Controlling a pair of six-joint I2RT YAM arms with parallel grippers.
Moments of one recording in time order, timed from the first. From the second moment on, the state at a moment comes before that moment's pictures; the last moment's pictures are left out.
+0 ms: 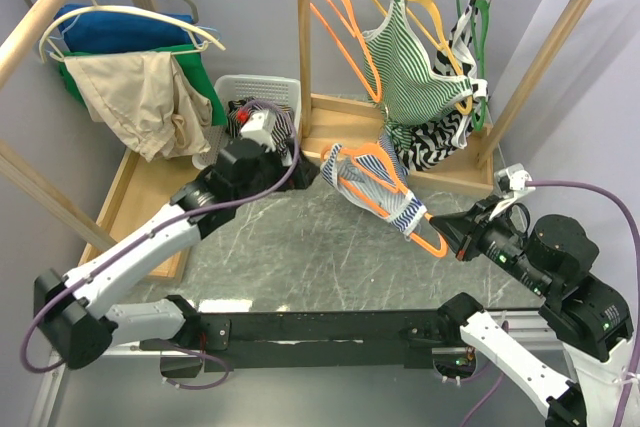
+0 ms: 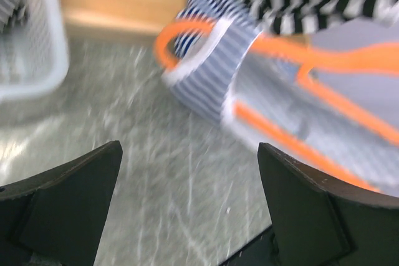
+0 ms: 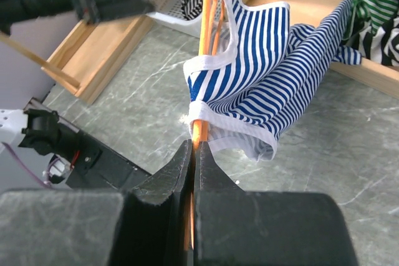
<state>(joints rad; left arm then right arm) -0.73 1.14 1.02 -0.26 -0.10 -0.66 0.54 0.51 1.24 -0.99 -0.07 0.34</state>
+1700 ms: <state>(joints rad) -0.68 1.47 1.26 -0.27 -0.24 -0.49 0.54 0.47 1.24 -1.05 -0.16 0.33</state>
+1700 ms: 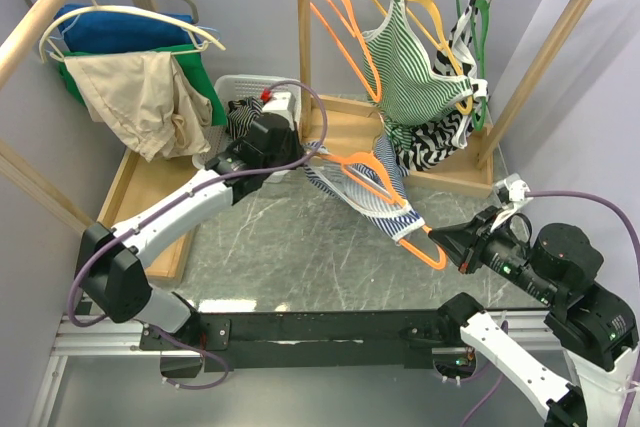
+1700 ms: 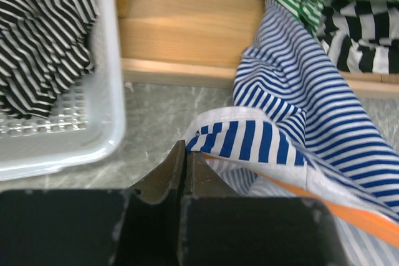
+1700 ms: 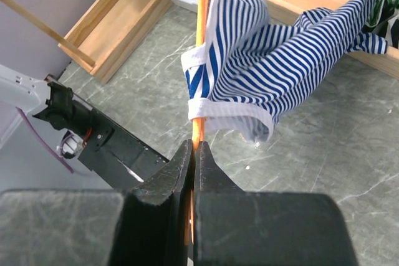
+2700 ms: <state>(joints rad) -0.62 1.53 1.19 -0.32 0.00 -0.51 0.54 0.42 1.14 -0.93 -0.23 0.36</state>
